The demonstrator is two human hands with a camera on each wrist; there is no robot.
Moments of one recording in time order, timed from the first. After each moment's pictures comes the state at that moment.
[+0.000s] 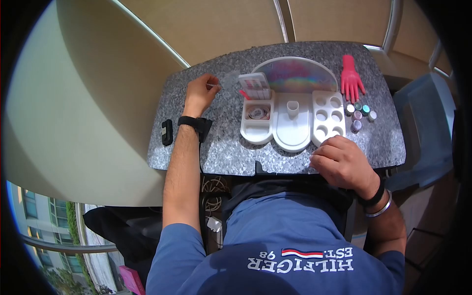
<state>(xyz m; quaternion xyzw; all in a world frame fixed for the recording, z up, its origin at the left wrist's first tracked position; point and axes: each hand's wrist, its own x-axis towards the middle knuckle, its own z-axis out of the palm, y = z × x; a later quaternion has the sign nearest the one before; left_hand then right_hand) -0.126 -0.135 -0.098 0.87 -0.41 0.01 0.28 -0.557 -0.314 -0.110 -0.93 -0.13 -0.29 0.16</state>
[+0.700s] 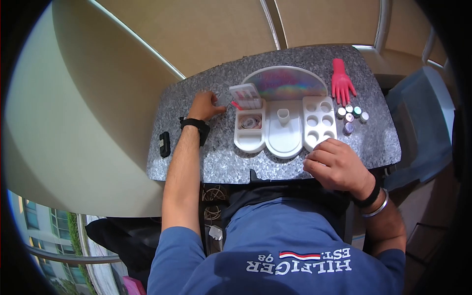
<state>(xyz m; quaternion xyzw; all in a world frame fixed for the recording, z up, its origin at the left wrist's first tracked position) -0.101 -0.157 -0.129 0.89 -0.44 -0.03 0.13 -0.560 -0.320 -0.108 -0.93 -0.15 -0.30 0.12</state>
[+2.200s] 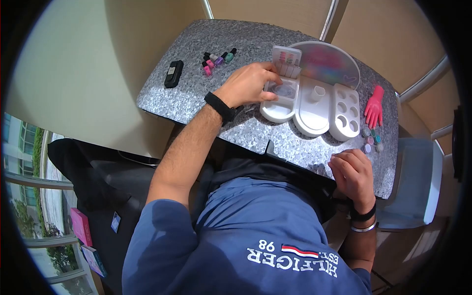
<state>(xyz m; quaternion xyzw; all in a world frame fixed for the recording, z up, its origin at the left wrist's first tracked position) -0.209 -0.108 -0.119 0.78 -0.57 -0.03 0.24 -0.547 -0.307 -0.103 -0.95 -0.12 -0.25 0.14</state>
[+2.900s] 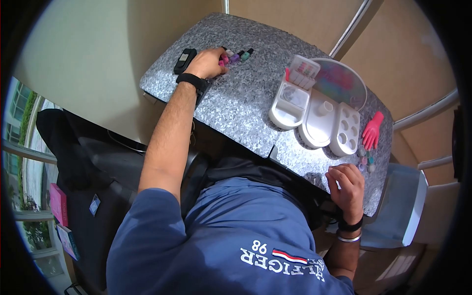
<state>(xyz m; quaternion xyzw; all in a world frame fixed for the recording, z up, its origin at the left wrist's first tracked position) -0.107 -0.005 -0.134 0.94 -0.28 -0.05 0.18 -0.540 -0.302 -0.107 -0.96 -0.11 -0.24 0.12</state>
